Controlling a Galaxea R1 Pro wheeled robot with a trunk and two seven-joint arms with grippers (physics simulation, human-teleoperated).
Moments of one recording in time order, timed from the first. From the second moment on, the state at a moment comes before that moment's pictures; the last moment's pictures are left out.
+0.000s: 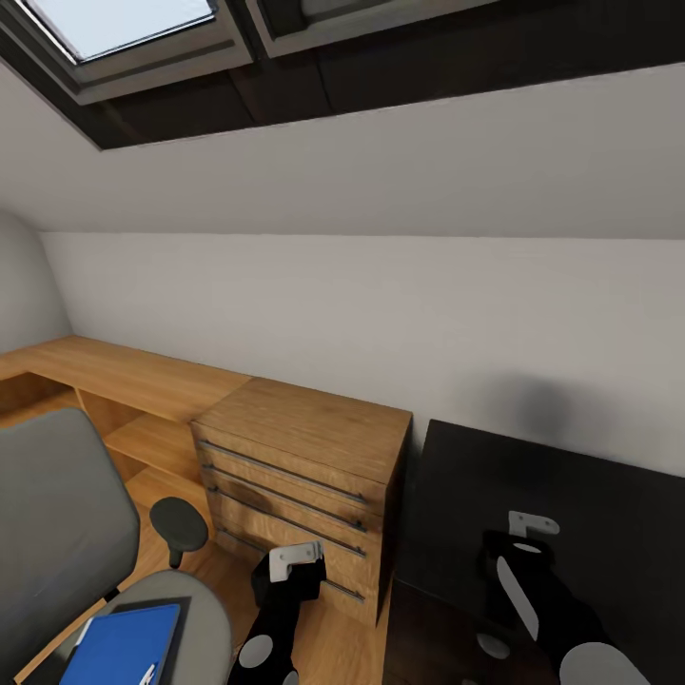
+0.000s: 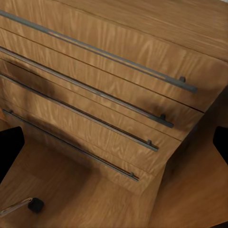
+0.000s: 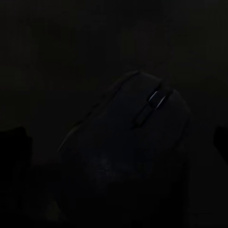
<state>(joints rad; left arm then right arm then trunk) -0.10 -0.15 -0.40 -1.29 0.20 0.17 0.45 -0.51 -0.10 -0.02 -0.72 -0.16 0.33 -0.36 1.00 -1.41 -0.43</state>
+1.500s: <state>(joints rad) -0.10 -0.15 -0.40 -1.29 0.20 0.17 0.46 -0.51 -0.09 0.03 -0.71 -0.16 0.33 -0.35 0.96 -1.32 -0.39</state>
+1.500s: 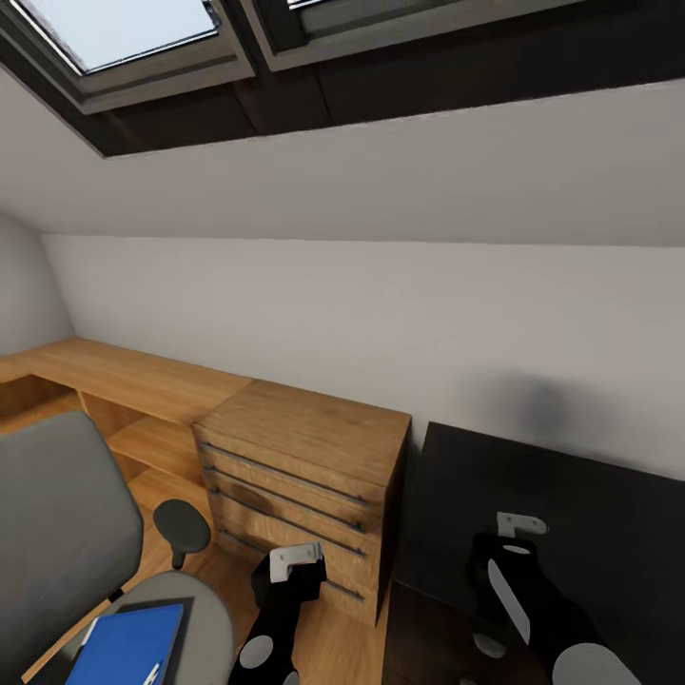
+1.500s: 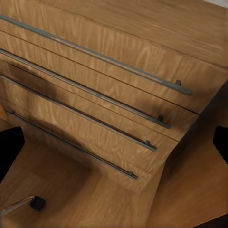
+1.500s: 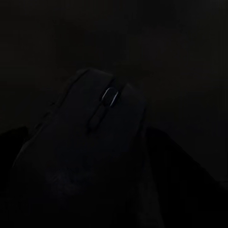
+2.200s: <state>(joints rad) -0.10 -0.15 -0.40 -1.29 0.20 0.17 0.46 -0.51 0.00 0.15 -0.72 -0.16 0.33 -0.33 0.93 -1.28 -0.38</state>
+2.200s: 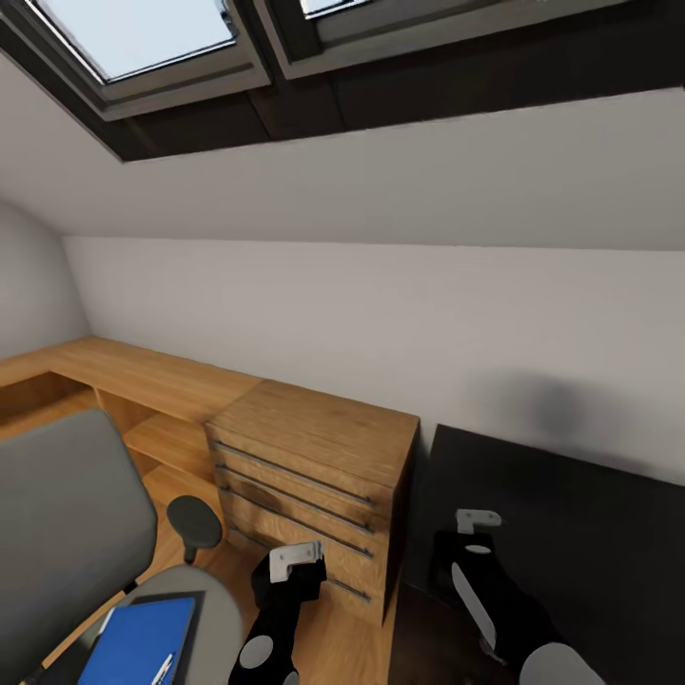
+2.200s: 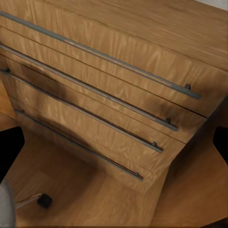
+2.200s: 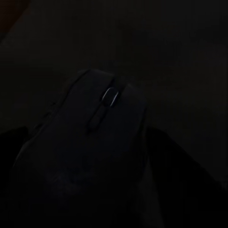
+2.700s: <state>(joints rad) -0.10 -0.15 -0.40 -1.29 0.20 0.17 0.46 -0.51 0.00 0.18 -0.72 -0.16 0.33 -0.33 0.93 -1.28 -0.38</state>
